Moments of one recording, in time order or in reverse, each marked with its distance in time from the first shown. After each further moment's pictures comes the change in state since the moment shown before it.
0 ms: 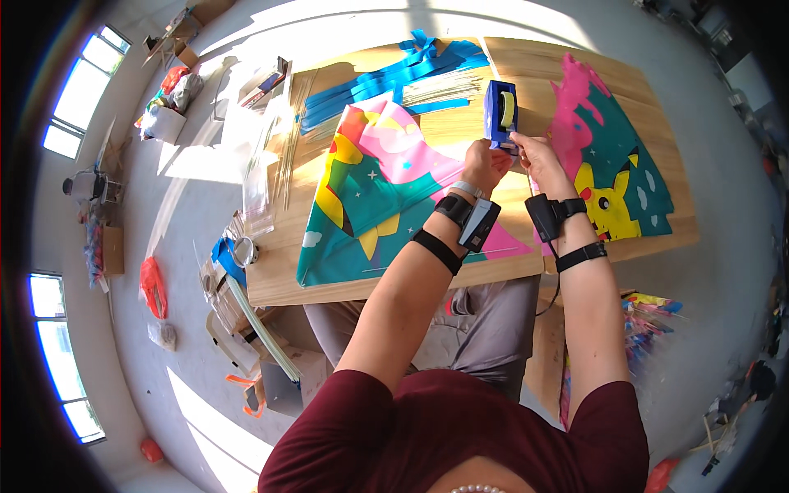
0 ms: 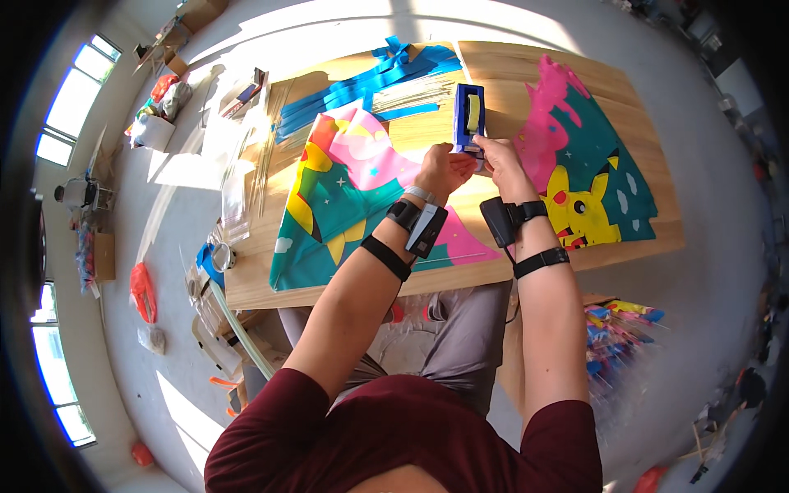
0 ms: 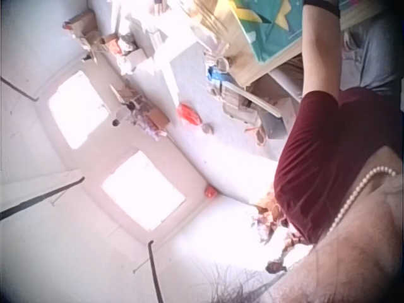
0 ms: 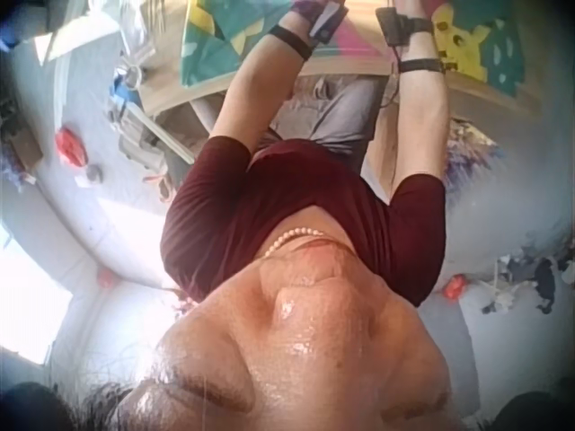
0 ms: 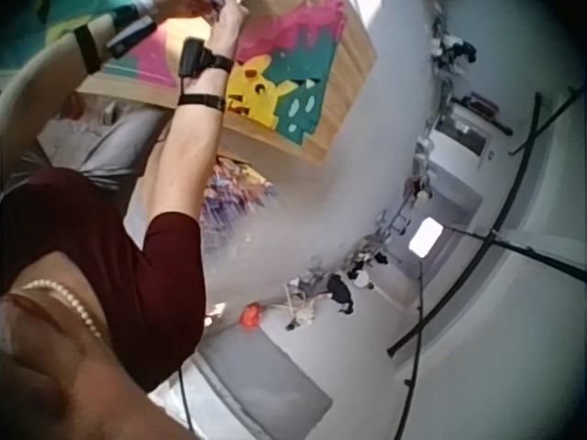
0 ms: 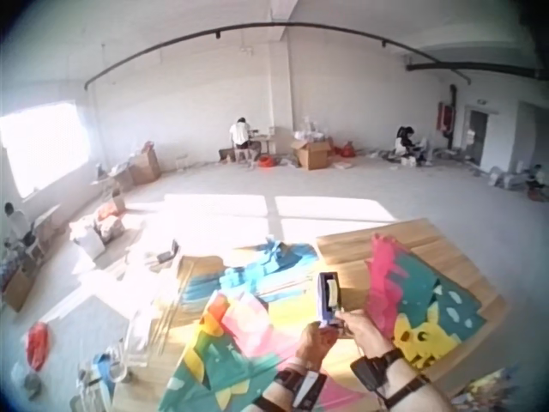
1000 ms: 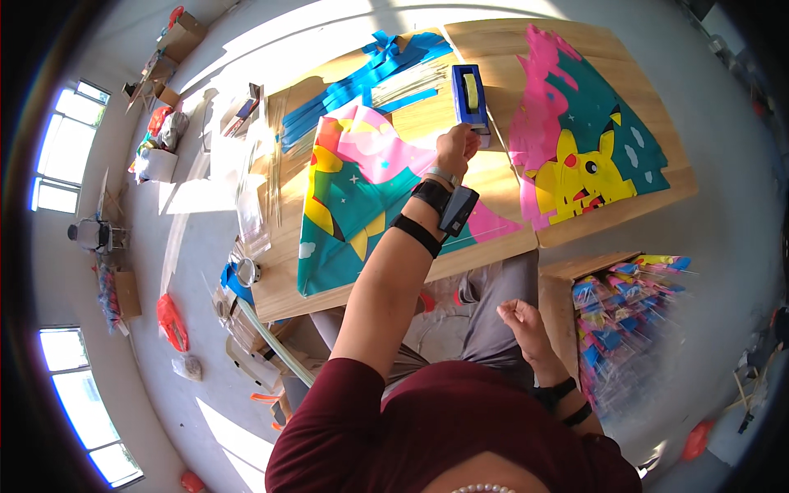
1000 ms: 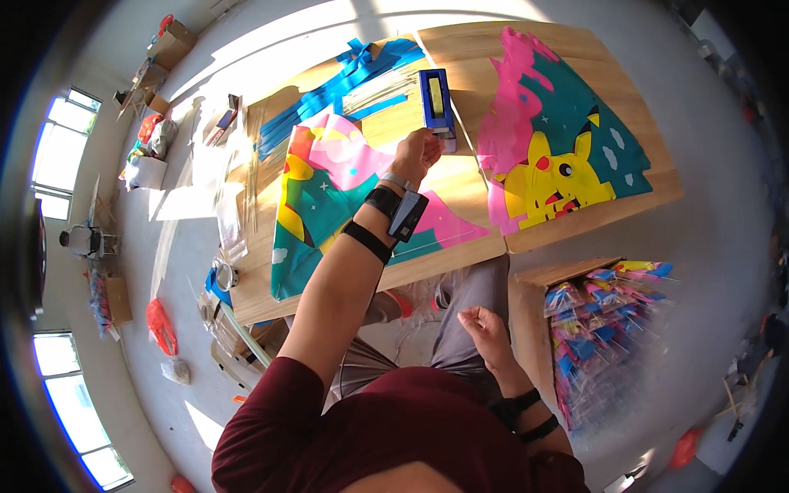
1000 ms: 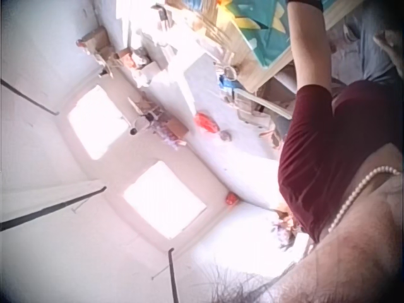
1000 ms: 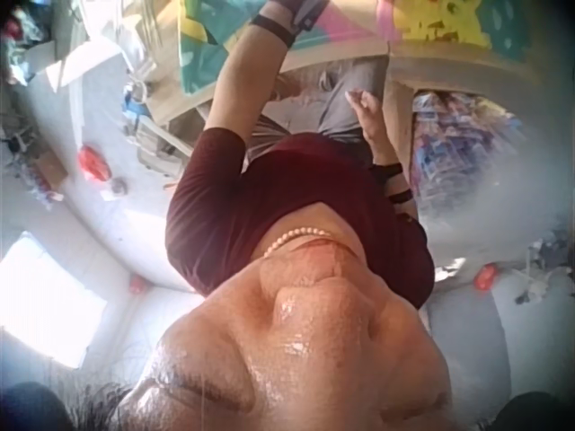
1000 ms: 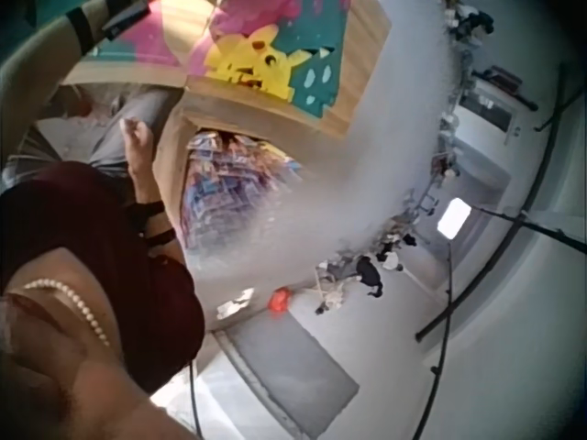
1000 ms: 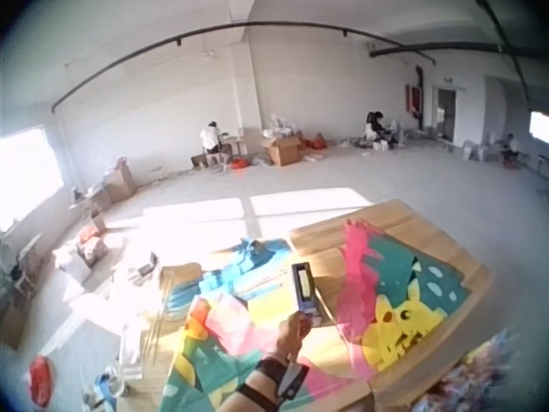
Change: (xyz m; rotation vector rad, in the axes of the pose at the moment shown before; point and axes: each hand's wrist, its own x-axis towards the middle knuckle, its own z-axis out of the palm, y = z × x) left_hand 0.003 0.001 -0.010 0.367 0.046 0.202; right_hand -0.321 0.194 -0.057 0.176 -0.163 0.110
